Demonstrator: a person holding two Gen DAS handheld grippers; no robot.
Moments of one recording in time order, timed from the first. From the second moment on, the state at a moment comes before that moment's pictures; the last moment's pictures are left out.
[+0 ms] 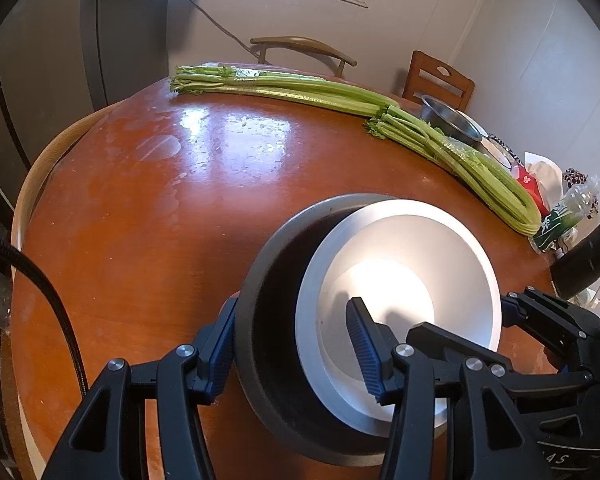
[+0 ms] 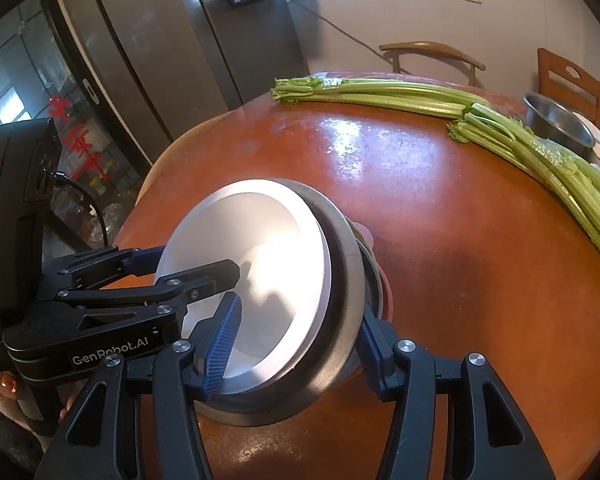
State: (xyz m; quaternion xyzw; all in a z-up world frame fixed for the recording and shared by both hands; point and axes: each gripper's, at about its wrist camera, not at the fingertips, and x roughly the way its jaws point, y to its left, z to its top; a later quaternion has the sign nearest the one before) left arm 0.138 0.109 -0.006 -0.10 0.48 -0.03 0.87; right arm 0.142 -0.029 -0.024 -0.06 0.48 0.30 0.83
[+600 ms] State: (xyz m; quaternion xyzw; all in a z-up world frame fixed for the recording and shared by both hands) left arm 0.137 0.108 -0.008 -0.09 0.48 -0.02 0.87; right arm 0.138 -0.027 -0.026 -0.07 0.47 0.29 0.83
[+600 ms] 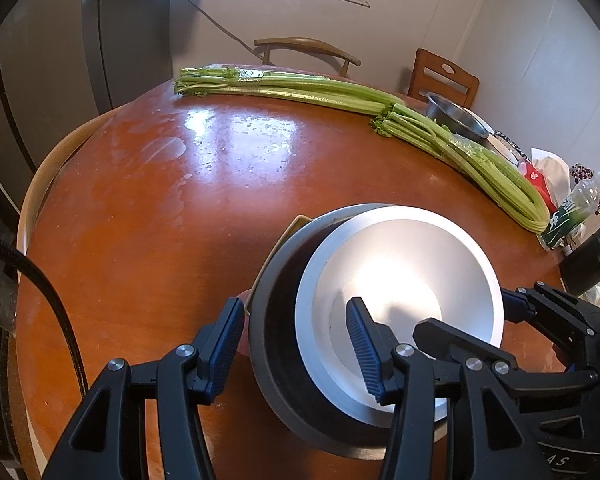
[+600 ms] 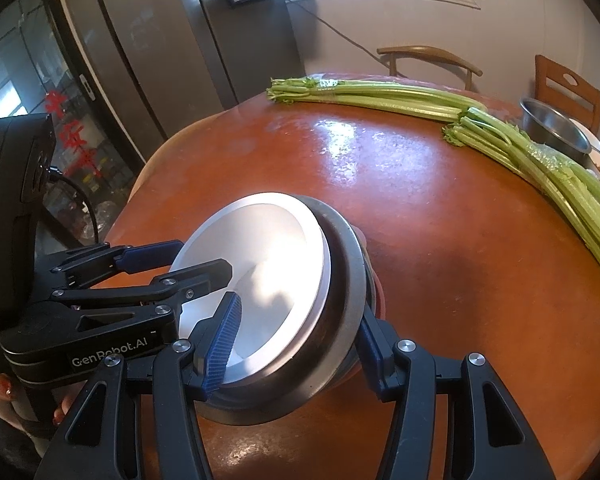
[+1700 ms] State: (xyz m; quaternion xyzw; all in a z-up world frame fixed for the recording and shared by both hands) left arm 0.121 0.114 0.009 -0.09 0.46 -0.01 0.88; right arm 0.131 -0.034 -0.007 -0.08 0.43 0.27 0.86
